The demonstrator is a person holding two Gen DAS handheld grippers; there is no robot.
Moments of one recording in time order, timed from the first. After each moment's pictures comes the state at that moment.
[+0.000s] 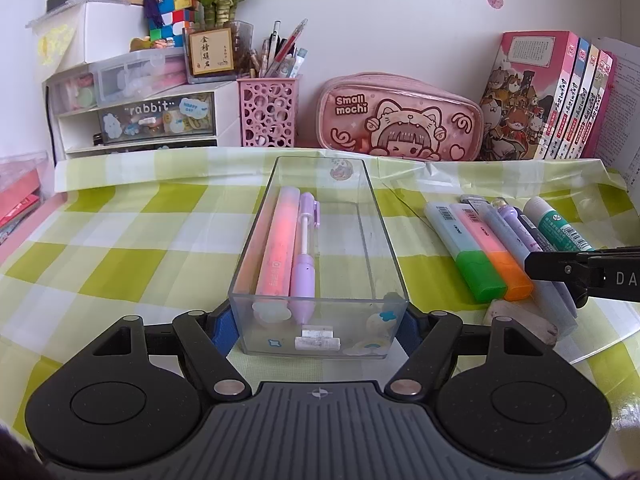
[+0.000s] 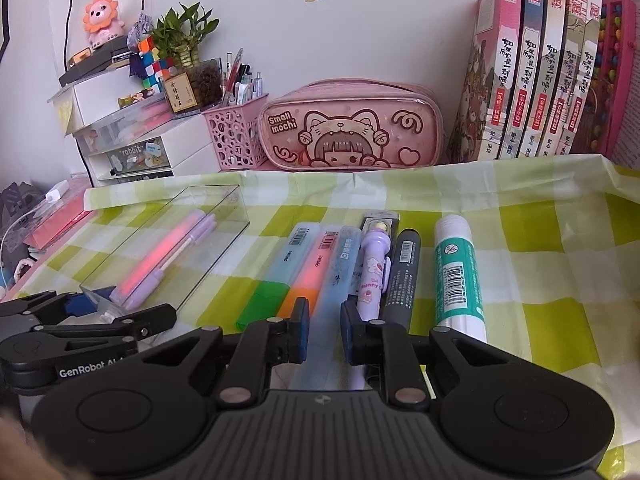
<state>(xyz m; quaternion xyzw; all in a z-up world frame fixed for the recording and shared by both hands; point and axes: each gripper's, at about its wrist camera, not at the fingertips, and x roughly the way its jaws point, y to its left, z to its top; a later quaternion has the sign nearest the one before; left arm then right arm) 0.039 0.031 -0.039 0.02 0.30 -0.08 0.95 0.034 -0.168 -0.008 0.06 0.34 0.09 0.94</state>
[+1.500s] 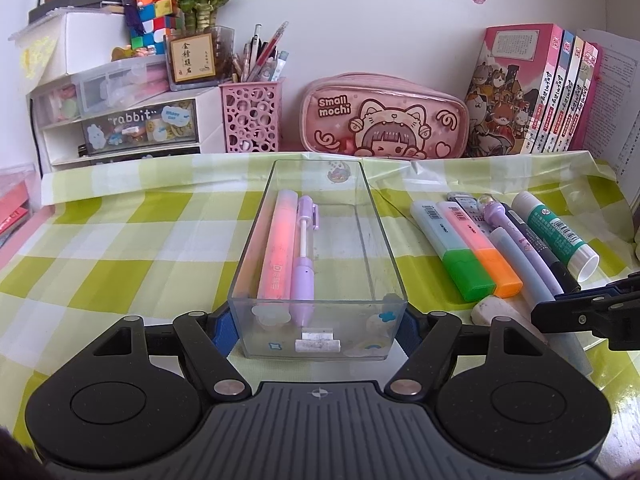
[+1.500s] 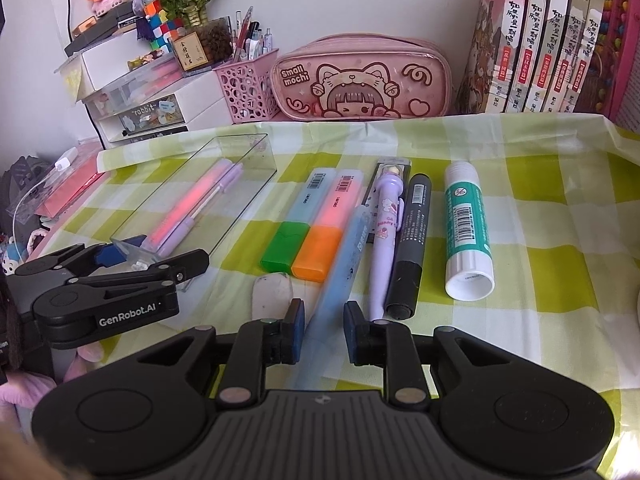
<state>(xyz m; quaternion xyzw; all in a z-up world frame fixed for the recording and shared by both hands) 0.042 0.029 -0.039 0.03 0.30 -0.10 0.95 0.022 -0.162 -0.004 0.07 0.41 0.10 0.90</state>
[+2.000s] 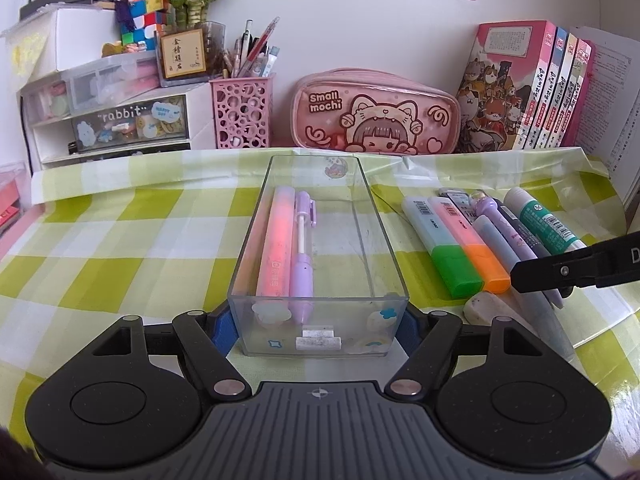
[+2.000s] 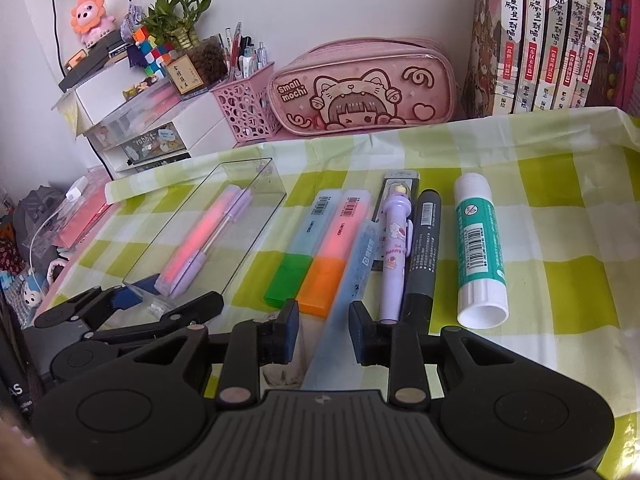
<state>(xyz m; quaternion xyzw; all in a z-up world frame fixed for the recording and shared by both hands) 0.043 0.029 -0.041 0.03 0.30 -0.12 0.95 0.044 -0.174 0.003 0.12 0.41 0.11 0.90</state>
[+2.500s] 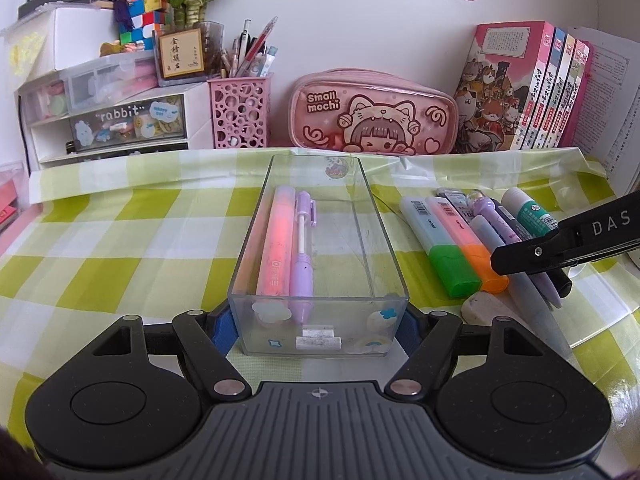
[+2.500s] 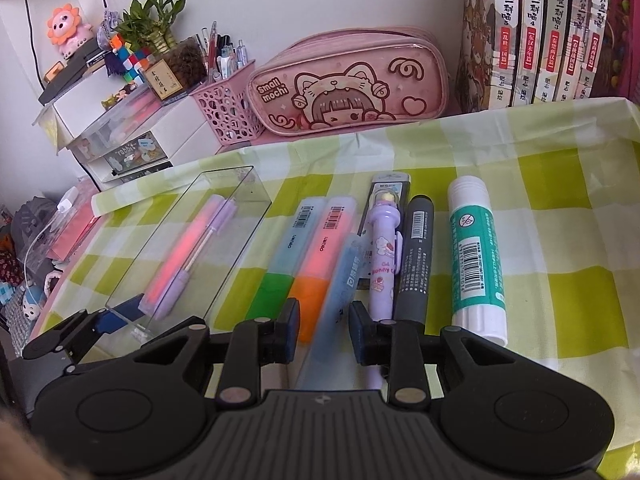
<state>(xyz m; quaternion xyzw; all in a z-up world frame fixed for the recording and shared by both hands) 0.043 0.029 -0.041 0.03 0.30 -0.12 0.95 0.067 -0.182 -0.004 0.14 0.42 0.11 0.89</state>
